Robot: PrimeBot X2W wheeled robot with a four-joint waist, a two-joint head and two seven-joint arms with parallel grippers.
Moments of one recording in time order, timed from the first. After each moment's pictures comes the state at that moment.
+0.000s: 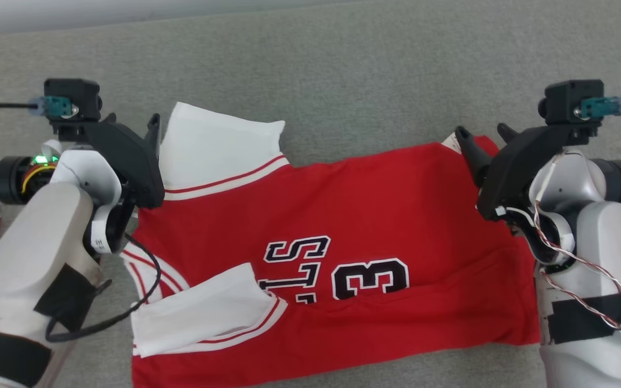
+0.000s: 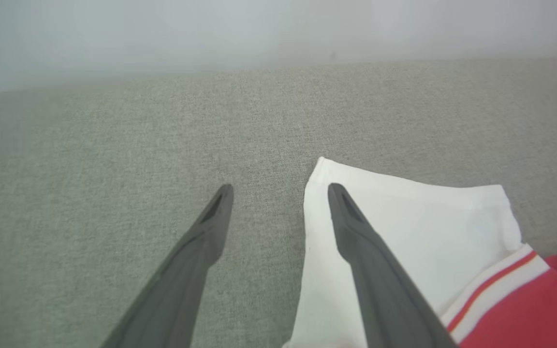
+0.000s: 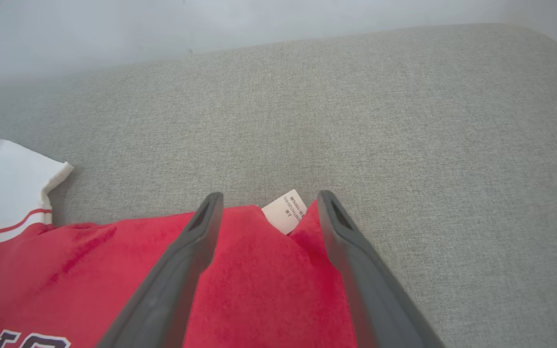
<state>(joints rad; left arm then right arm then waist) -0.93 0.38 -0.57 0.63 -0.75 0.11 0.27 -0.61 -0.09 -0.10 0.09 0.15 0.13 0.77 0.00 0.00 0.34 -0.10</state>
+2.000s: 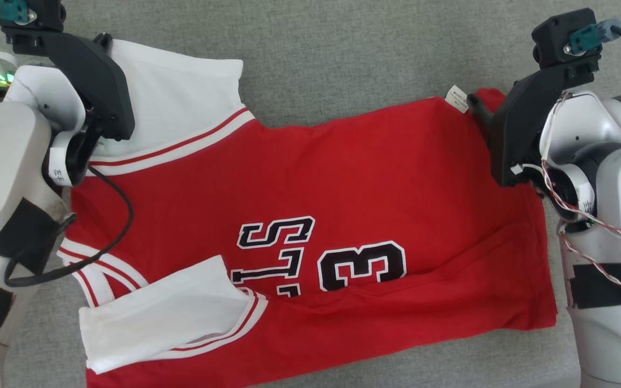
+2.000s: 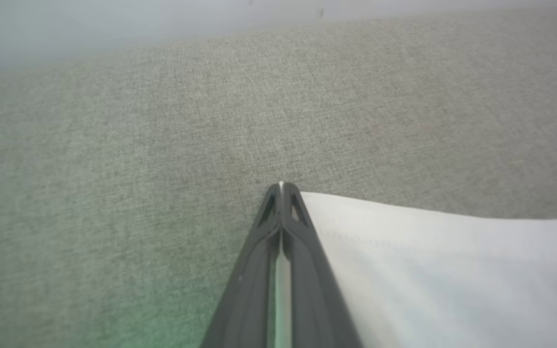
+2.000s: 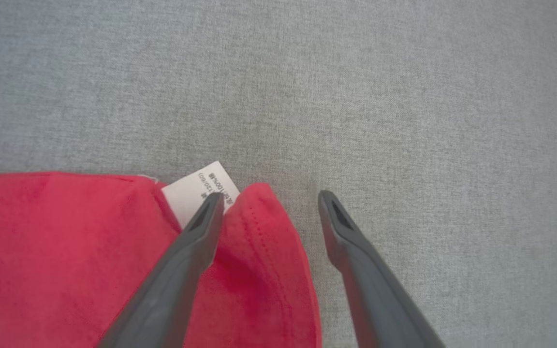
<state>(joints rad) -1.15 0.42 -0.62 0.68 -0.75 0.07 0.40 -0.76 -0.22 0.05 0.05 0.10 0.13 1.01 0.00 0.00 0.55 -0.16</state>
